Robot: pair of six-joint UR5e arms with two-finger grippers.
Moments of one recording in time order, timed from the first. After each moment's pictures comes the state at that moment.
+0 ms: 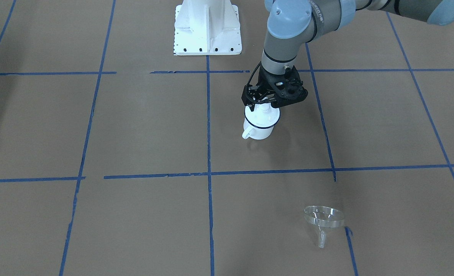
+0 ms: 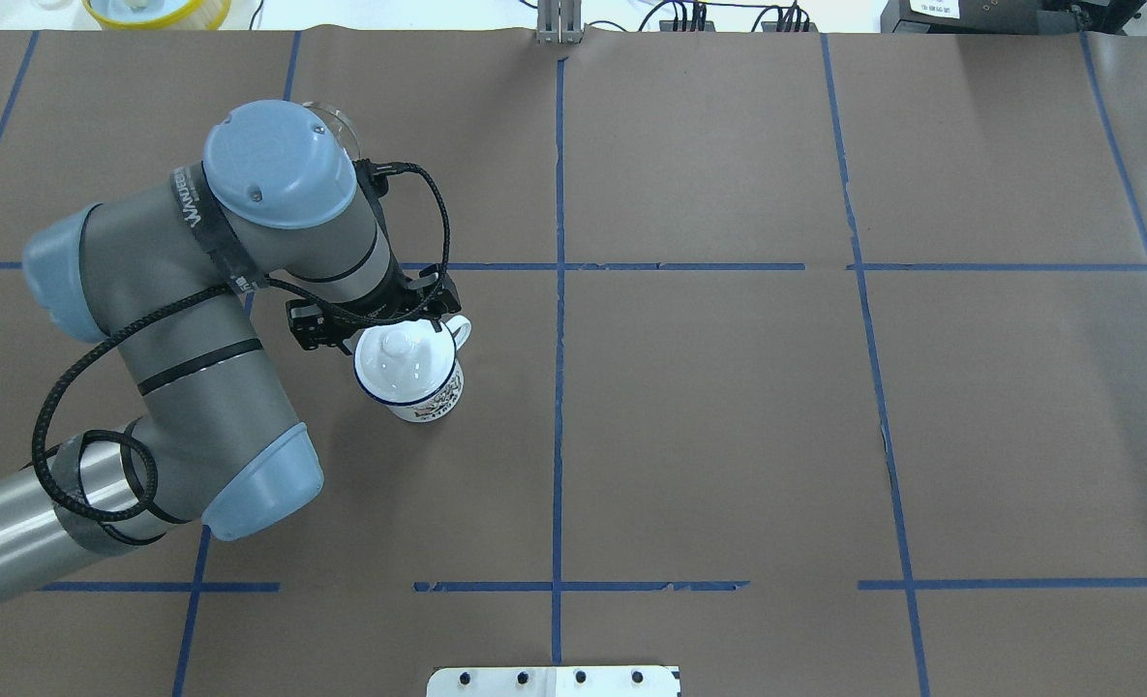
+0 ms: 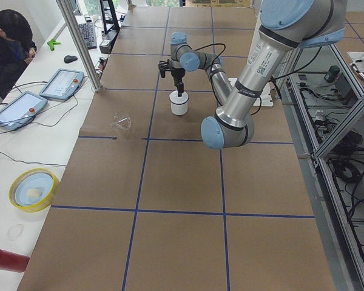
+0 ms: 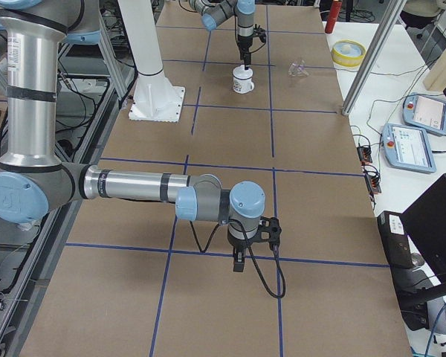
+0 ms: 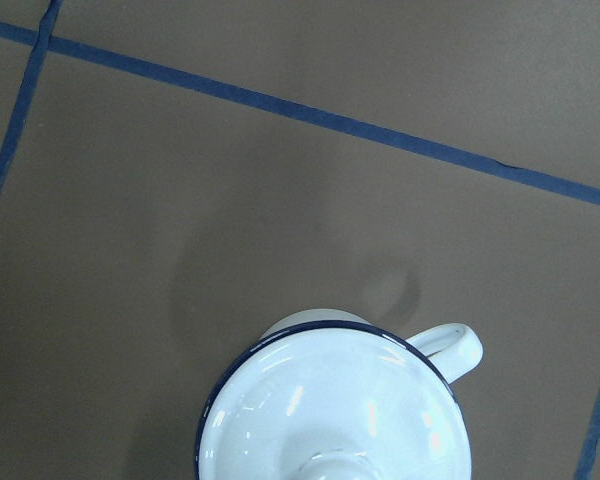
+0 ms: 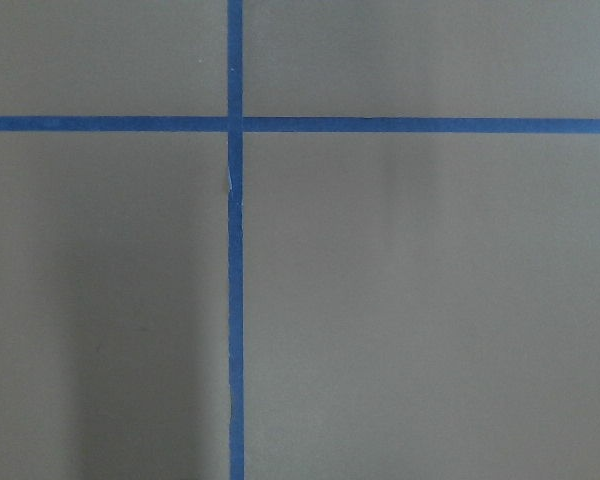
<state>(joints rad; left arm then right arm) -0.63 -2.19 -1.84 -1.39 -1.96 -1.38 1.57 -1.68 1.65 -1.57 2.29 0.01</state>
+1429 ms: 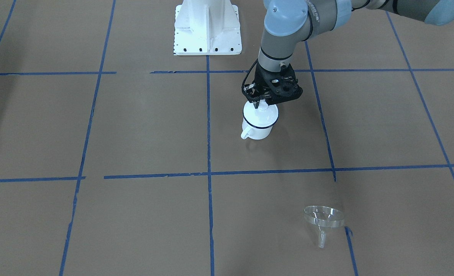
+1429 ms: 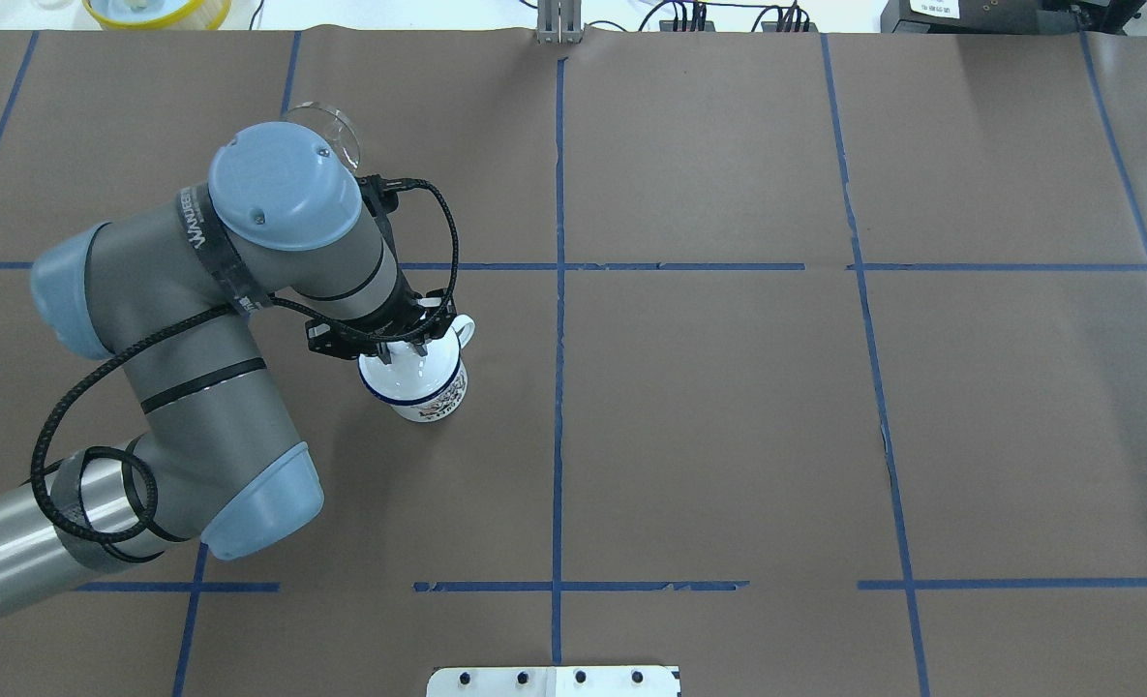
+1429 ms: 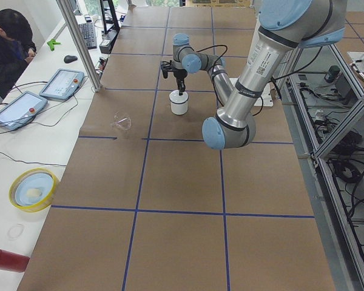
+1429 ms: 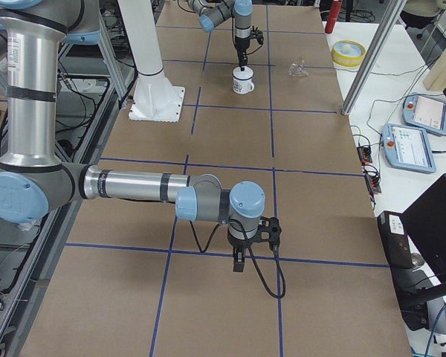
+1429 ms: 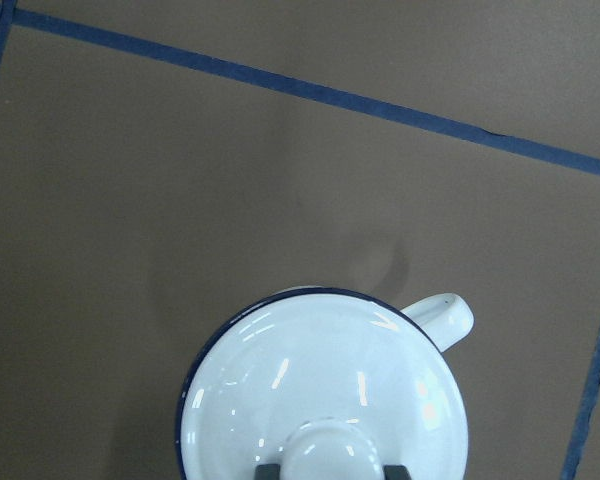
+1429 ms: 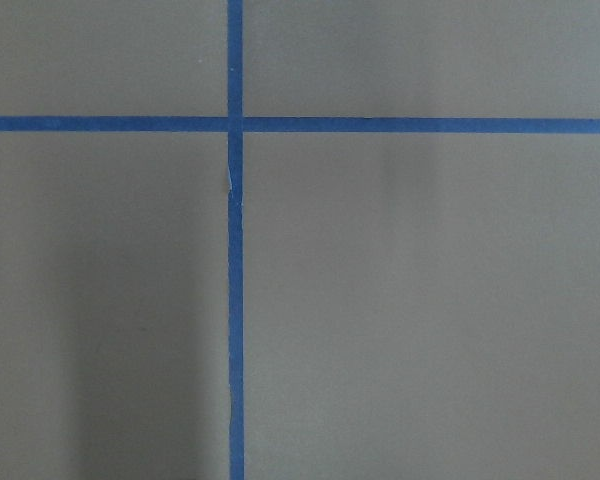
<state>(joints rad) -0.61 -2.19 -1.86 -1.41 -1.95 -1.38 1.57 -1.68 1.65 -1.57 2.29 0.01</state>
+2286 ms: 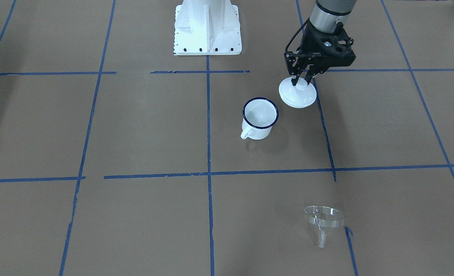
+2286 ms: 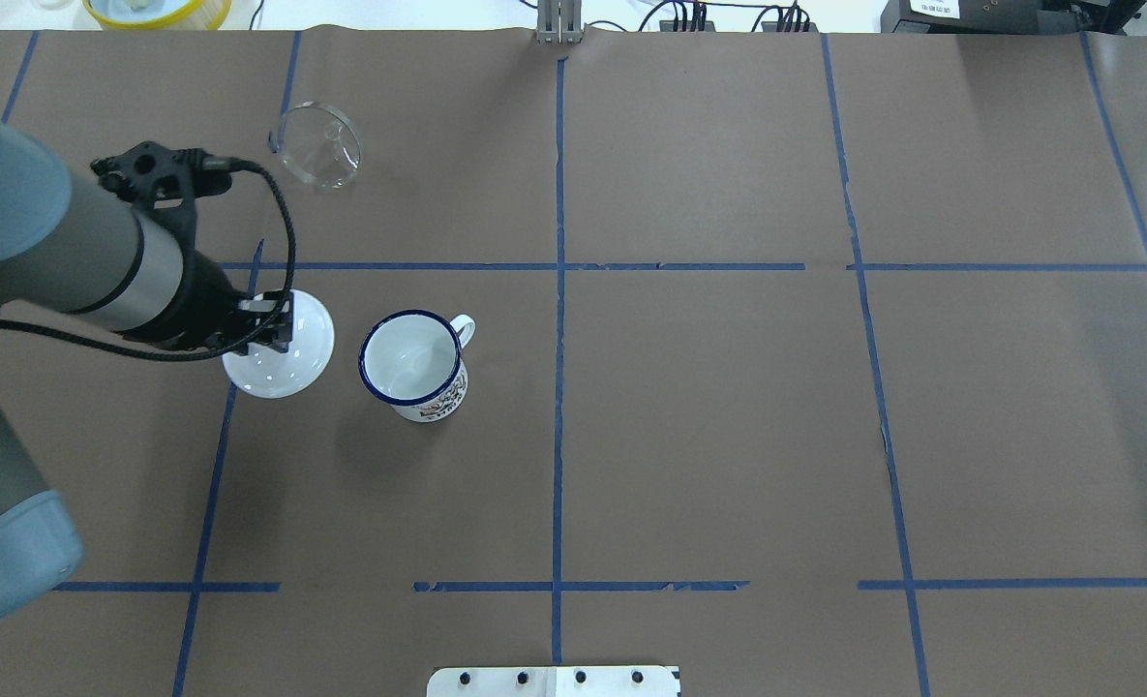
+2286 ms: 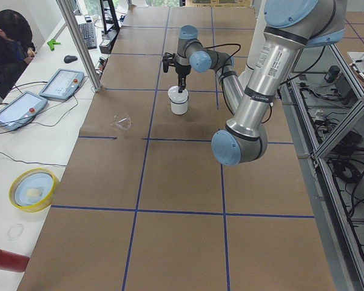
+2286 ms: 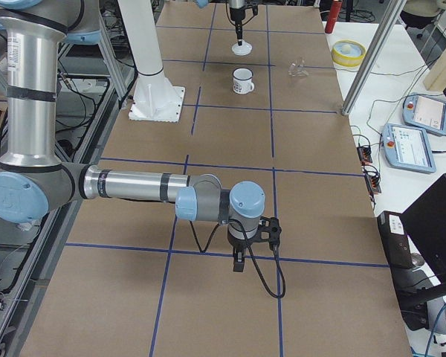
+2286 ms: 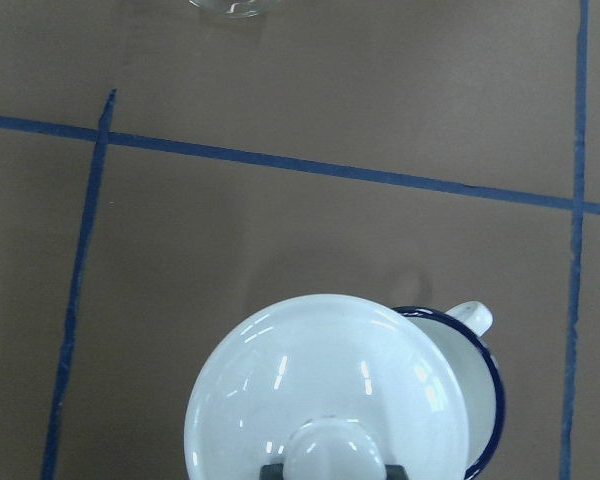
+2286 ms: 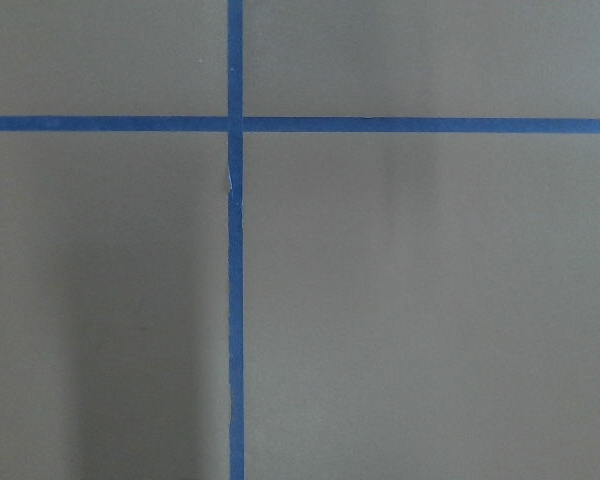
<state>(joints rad) -0.70 -1.85 -2.21 -1.45 -1.94 -1.15 1.57 -1.68 1.65 -1.57 2.29 0.01</state>
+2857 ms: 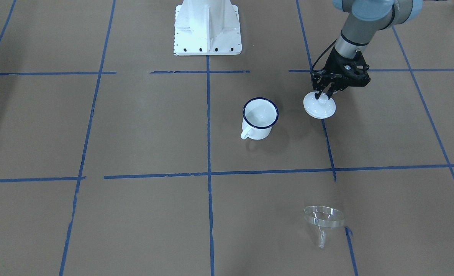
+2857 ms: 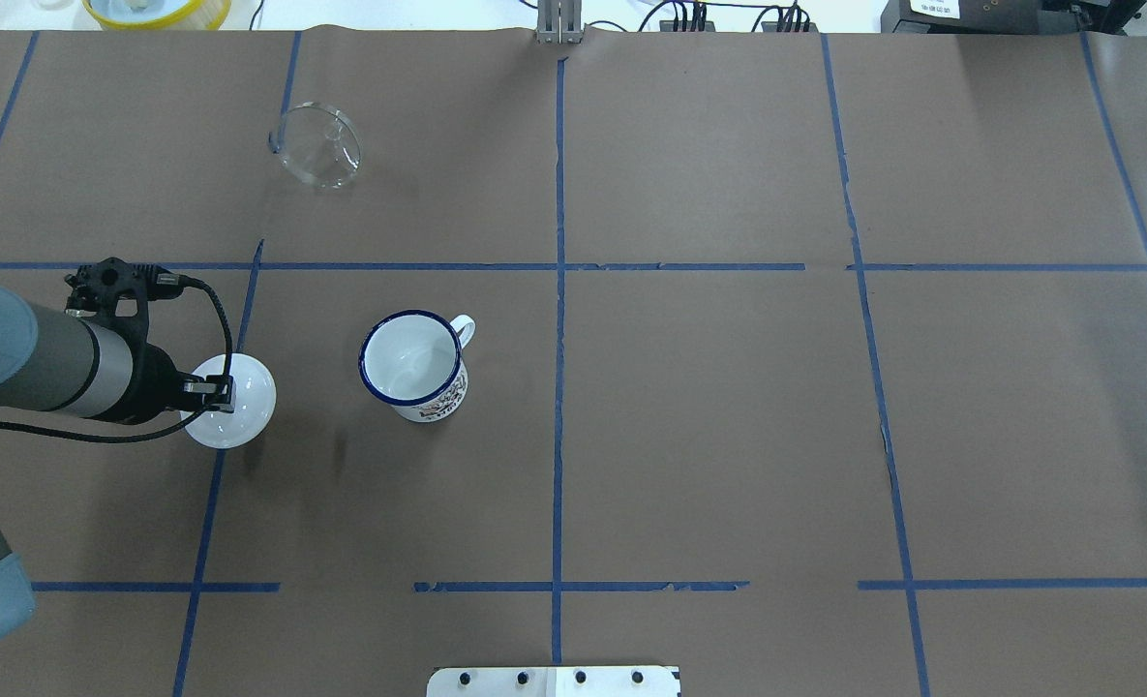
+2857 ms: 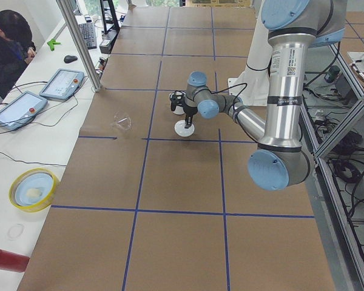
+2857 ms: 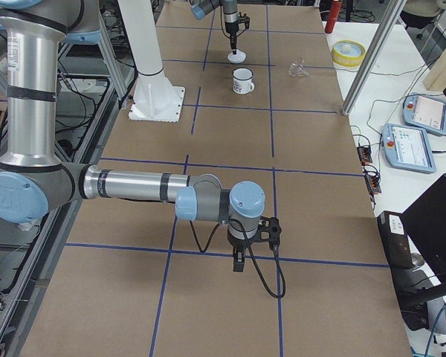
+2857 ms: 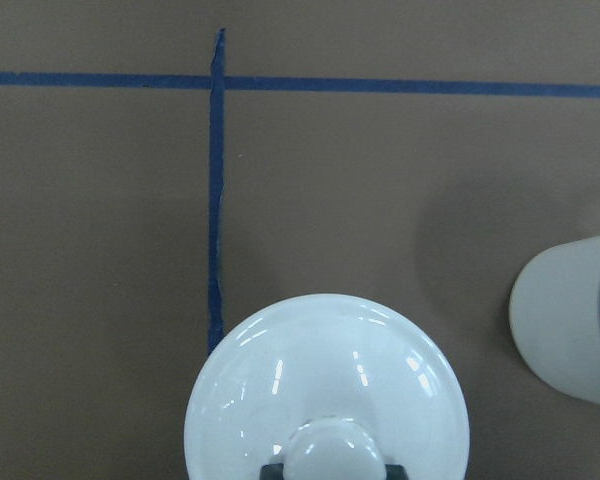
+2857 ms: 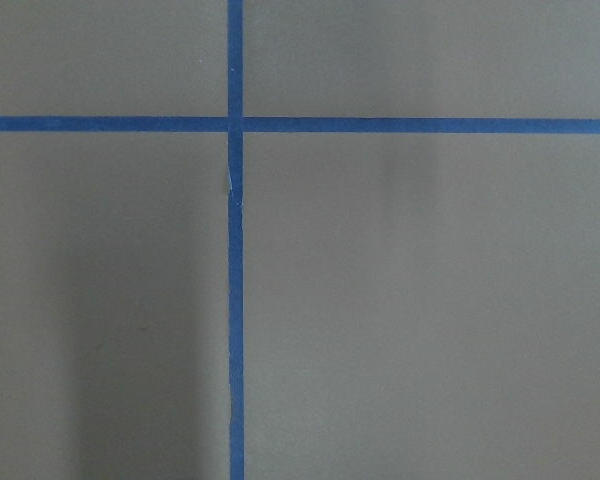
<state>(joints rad) -0.62 -1.60 -2.02 -1.90 -1.88 -1.13 1.57 -1.68 1.65 -1.57 2.29 0.01</state>
